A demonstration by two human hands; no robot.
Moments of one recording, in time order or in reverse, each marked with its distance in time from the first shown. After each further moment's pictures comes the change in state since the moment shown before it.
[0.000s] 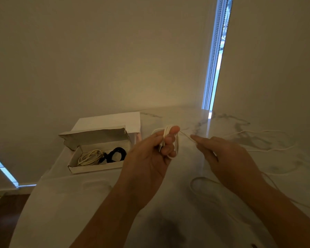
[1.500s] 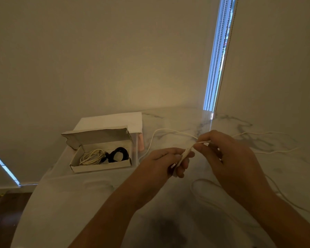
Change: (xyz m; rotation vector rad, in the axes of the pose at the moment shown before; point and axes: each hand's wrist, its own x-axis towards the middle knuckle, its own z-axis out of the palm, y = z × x) left_hand -0.002 -0.011 -0.009 0.799 -0.008 -0.121; right_hand -0.007 -0.032 -0.024 0.207 0.105 0.042
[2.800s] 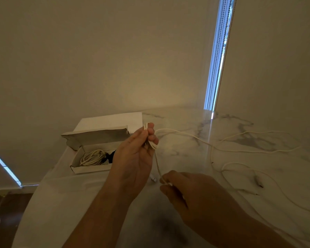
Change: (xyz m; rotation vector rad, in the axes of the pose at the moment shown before) left_hand 0.013 -0.001 -0.033 -0.957 0.289 0.160; right_hand -0.034 -0.052 0.017 0.042 -0.456 -0.211
